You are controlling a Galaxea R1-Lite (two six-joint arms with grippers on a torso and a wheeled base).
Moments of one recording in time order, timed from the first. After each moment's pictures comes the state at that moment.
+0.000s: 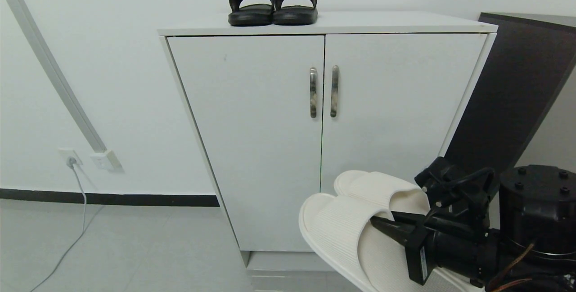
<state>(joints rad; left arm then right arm) 0.09 0.09 0.00 0.00 -0.02 0.02 0.81 1.49 -0.52 -0.67 -0.04 0.03</state>
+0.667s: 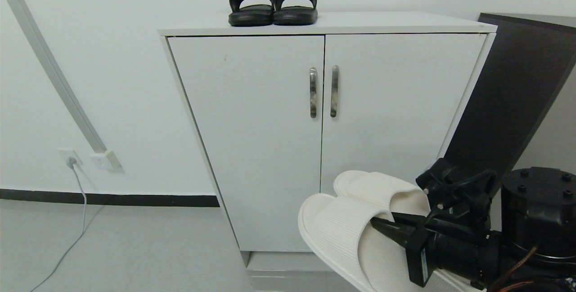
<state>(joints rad) 0.08 0.09 0.00 0.00 -0.02 0.05 0.82 1.49 -0.50 -0.69 -0.04 0.03</state>
